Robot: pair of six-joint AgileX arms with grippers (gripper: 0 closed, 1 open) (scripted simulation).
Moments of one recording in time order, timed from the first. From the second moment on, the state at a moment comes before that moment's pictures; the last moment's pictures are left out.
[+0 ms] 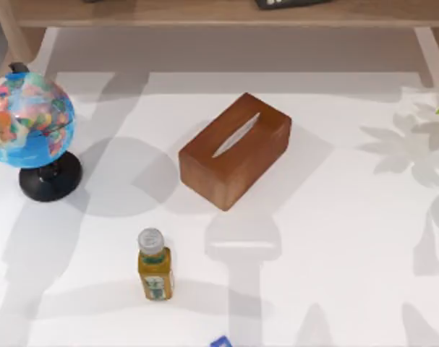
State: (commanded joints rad) left arm -0.32 1.91 2.00 -0.07 -0.28 0.01; right arm 0.00 0.00 0.00 0.00 0.00 0.00
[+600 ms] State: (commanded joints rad) left arm -0.32 1.92 2.06 -0.12 -0.28 0.01; right arm 0.00 0.00 0.00 0.00 0.00 0.00
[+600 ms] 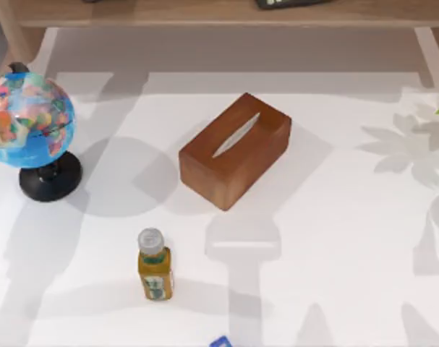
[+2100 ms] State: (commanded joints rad) left arm 0.63 1.88 1.31 0.33 0.06 1.09; right arm 0.00 0.00 0.00 0.00 0.00 0.00
